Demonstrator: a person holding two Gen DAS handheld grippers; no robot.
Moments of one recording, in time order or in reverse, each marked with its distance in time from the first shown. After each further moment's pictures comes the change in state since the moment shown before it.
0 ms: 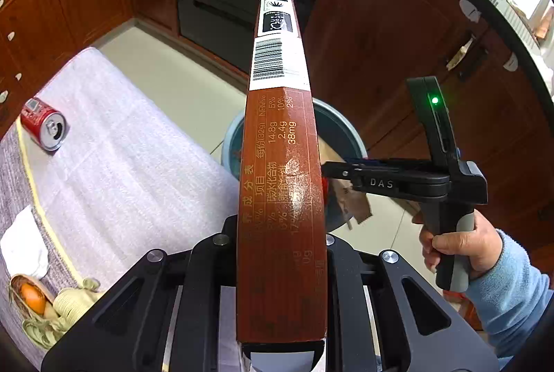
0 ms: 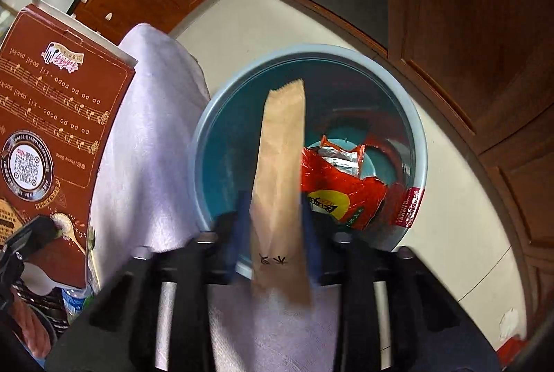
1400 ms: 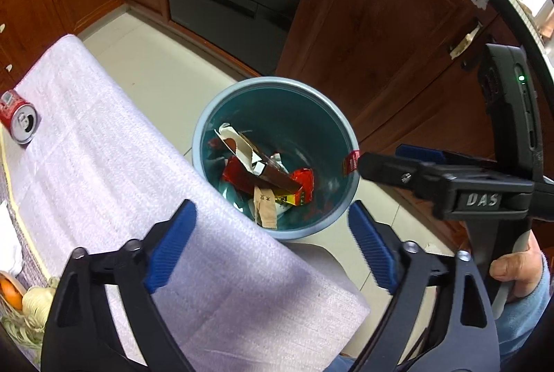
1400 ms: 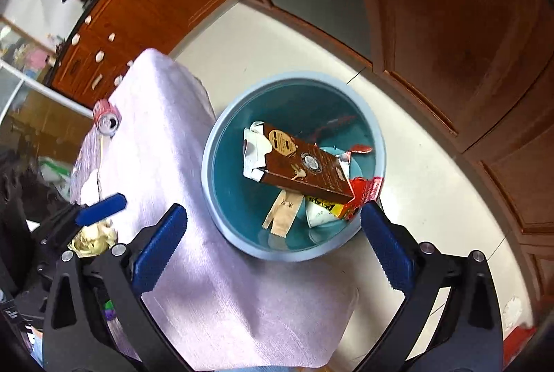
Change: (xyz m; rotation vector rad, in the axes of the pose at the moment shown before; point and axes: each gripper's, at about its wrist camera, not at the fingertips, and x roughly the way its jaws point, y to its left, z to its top) left arm 0.024 -0.018 -0.003 -0.018 0.049 -0.005; right arm -0.061 -0.010 -0.008 0.025 -0.054 -0.001
